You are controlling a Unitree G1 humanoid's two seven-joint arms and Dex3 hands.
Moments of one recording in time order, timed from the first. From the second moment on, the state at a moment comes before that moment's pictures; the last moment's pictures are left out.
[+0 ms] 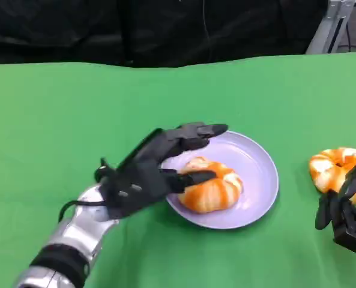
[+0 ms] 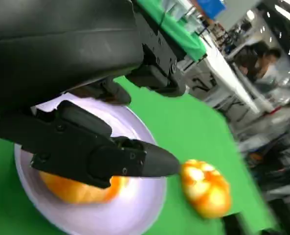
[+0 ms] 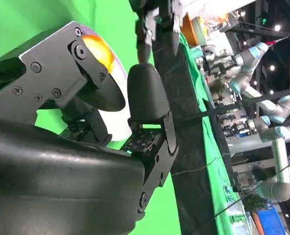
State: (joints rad) left arm -0.62 0.03 -0.25 0.96 0.12 -0.71 -0.22; right arm -0.06 0.00 -0.27 0.37 0.45 -0.21 0.50
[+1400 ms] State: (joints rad) left arm -0.30 0.12 0.39 0.87 -0.71 0.32 -1.17; right arm -0.06 -0.02 -0.29 0.37 0.47 -0.19 0.52
